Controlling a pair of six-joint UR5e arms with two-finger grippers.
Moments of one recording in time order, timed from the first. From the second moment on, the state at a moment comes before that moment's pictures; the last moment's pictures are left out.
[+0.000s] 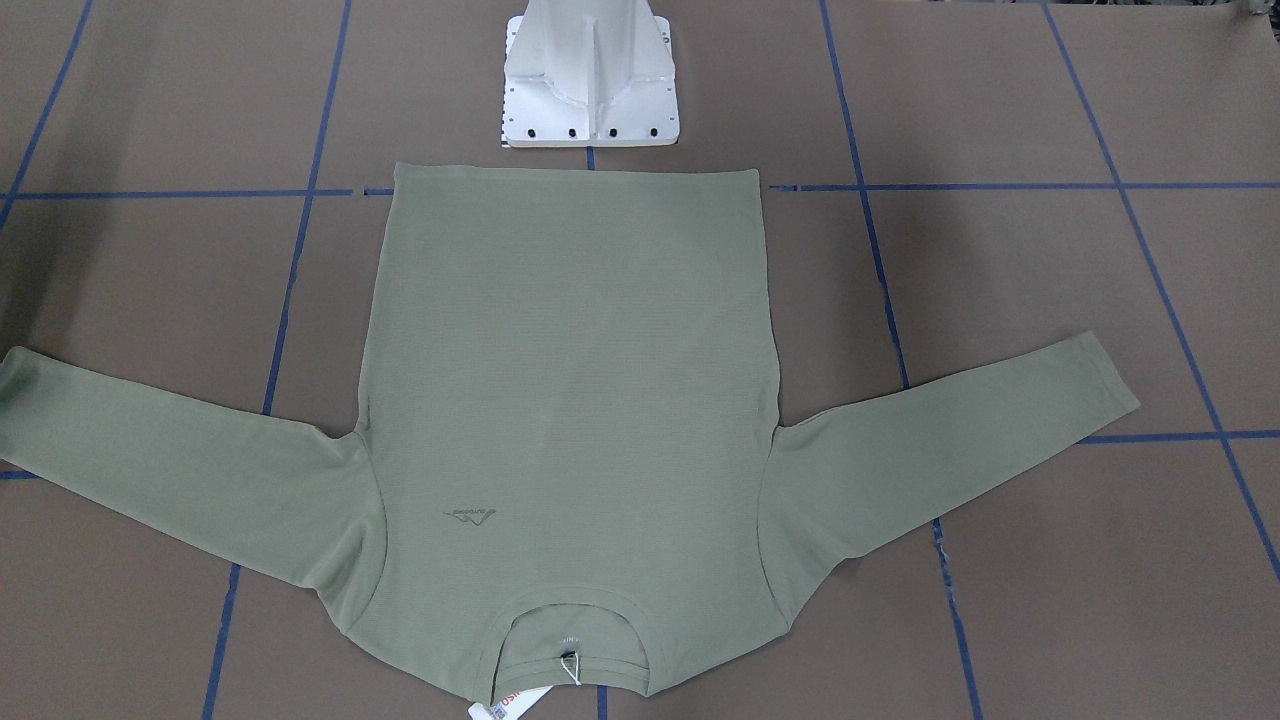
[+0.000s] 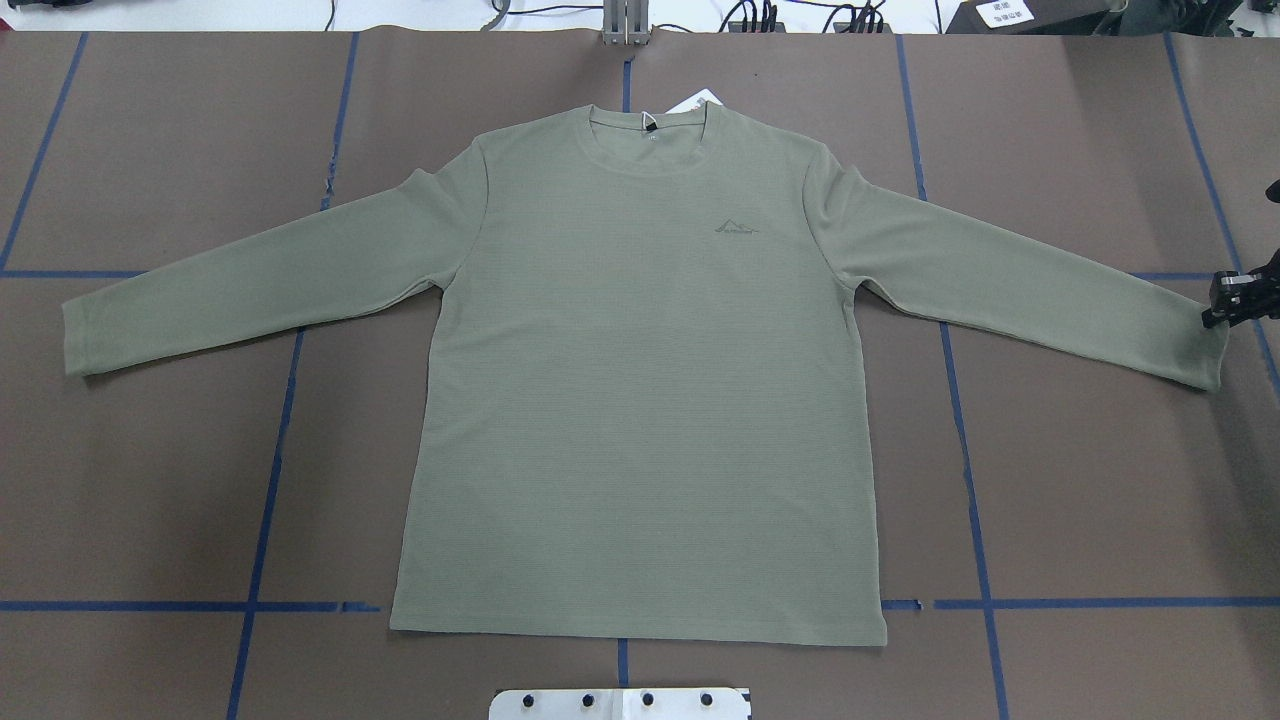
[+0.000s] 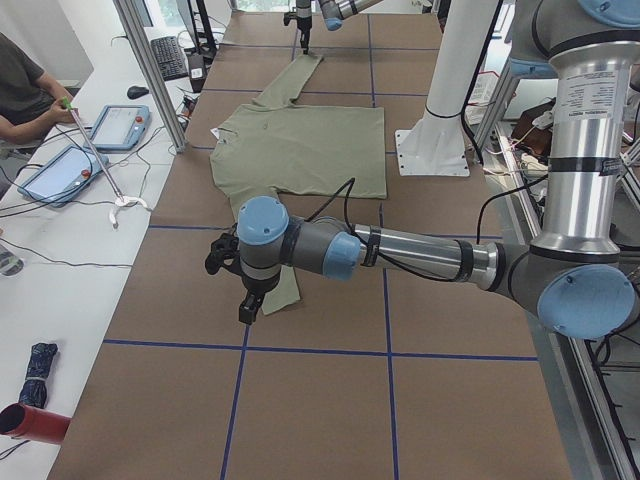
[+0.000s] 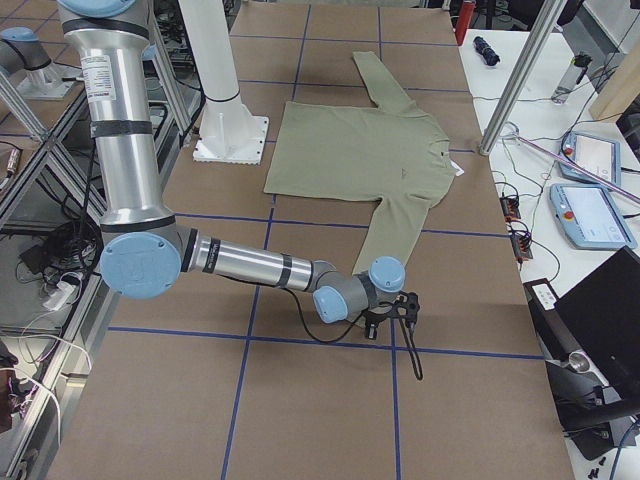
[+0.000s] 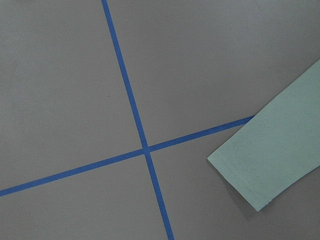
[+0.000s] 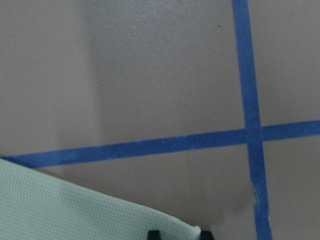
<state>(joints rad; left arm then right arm) -1.56 -1.57 -1.71 -1.69 -2.37 0.10 1.23 -1.46 1.19 -0.99 2.30 0.59</state>
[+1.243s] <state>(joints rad) -1.55 -1.58 -1.72 -1.75 -2.44 0.10 0.88 -1.30 1.69 -1.04 2.22 1.16</state>
